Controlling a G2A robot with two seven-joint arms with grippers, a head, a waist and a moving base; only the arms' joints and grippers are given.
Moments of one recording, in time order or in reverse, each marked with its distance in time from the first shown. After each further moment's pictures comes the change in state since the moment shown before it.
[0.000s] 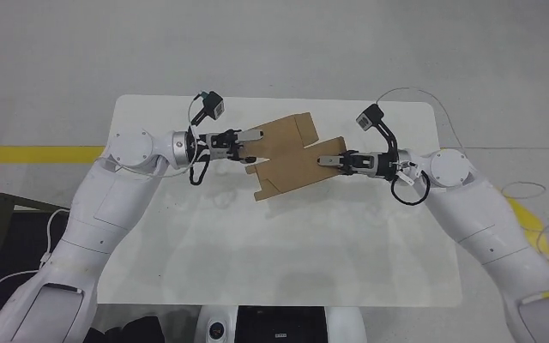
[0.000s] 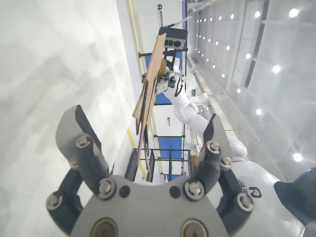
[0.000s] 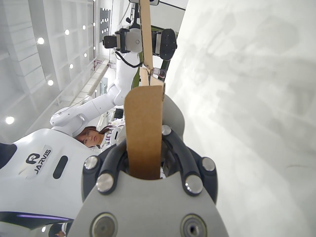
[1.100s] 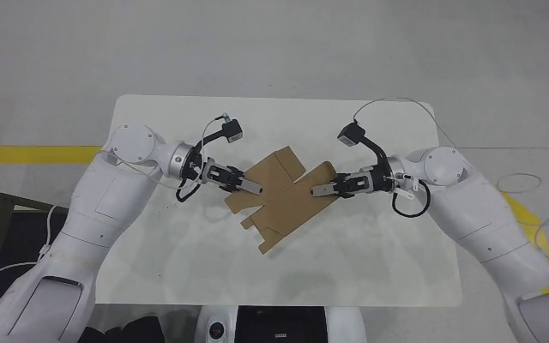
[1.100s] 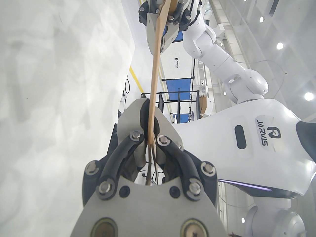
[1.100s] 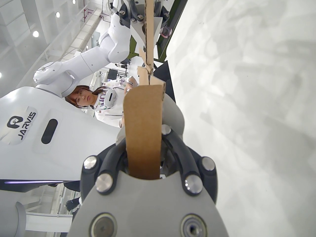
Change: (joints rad) left arm -0.062 0.010 0.056 0.028 0.004 -0.099 -0.440; right arm 0.044 0.000 -0.062 -0.036 0.000 -0.078 0.234
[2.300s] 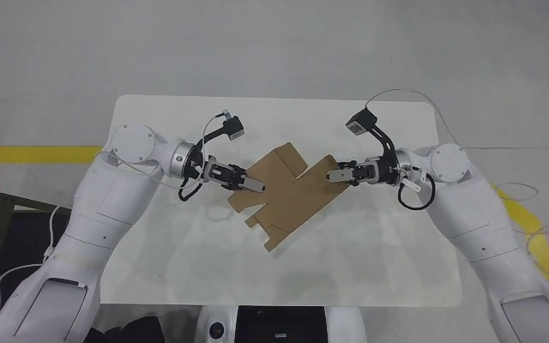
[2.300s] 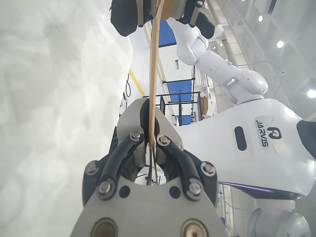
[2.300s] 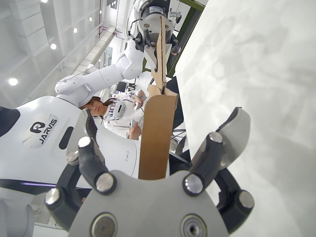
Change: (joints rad) left arm 0.019 -0.026 -0.044 -0.024 0.031 -0.002 0.000; right arm -0.077 -0.083 0.199 0.030 -0.005 0.052 0.052
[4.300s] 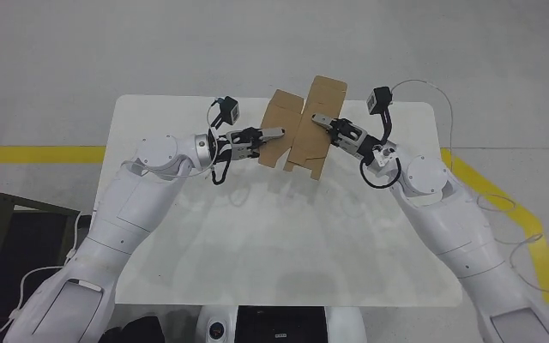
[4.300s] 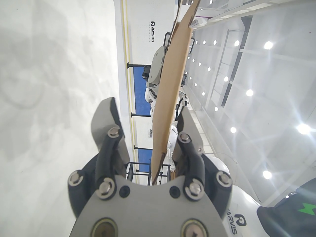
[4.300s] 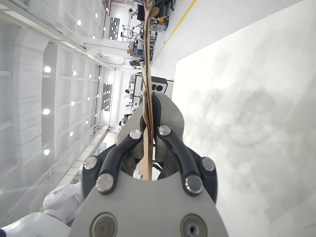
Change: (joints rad) left arm 0.036 -0.068 0.041 0.048 -0.085 0.187 0.569; right arm -0.110 -0.040 0.033 -0.138 -0.186 0.259 -0.817
